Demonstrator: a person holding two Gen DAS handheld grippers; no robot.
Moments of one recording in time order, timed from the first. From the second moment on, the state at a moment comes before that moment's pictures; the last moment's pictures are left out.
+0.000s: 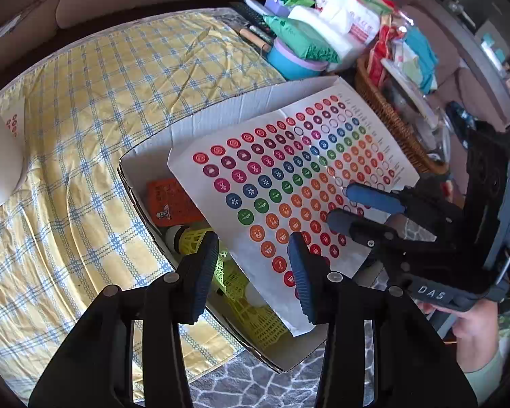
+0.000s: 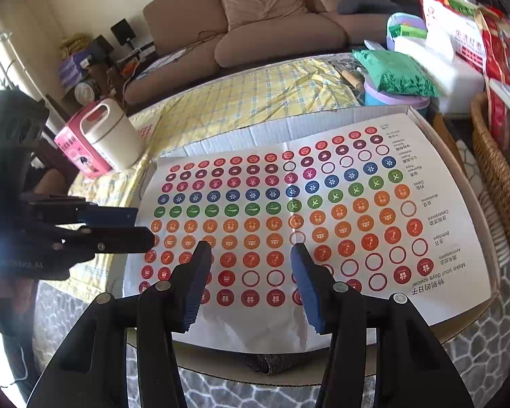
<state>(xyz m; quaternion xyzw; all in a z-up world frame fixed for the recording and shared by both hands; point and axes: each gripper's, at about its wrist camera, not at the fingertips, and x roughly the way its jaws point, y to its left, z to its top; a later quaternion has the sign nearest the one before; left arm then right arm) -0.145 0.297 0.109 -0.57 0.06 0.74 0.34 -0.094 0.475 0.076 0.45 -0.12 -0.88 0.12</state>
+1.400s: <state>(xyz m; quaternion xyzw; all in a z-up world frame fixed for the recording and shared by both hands) -0.138 0.290 0.134 -0.54 0.08 0.76 0.35 -0.062 0.561 0.116 0.43 -0.15 -0.89 0.03</state>
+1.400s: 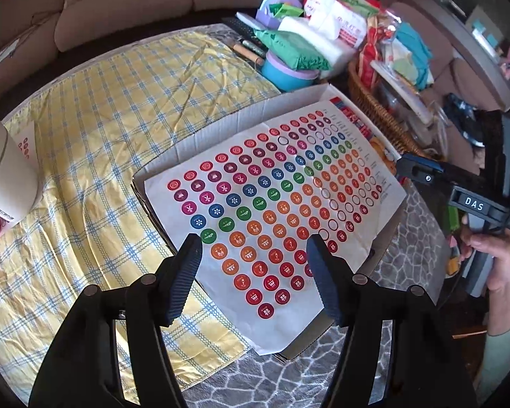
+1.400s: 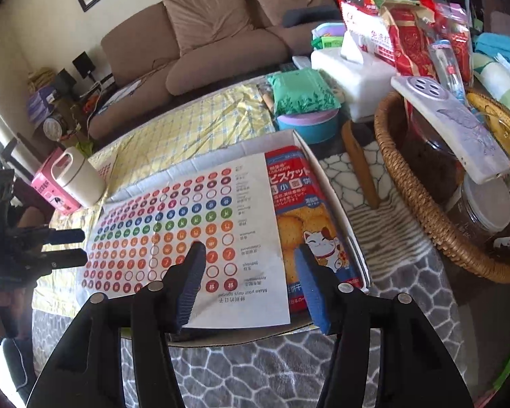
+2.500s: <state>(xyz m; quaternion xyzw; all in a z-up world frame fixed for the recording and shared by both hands) -0.035 0.132 0.134 -0.50 0.02 0.84 0.22 0.016 0.408 0.116 0.43 0.00 -0.90 0.01</state>
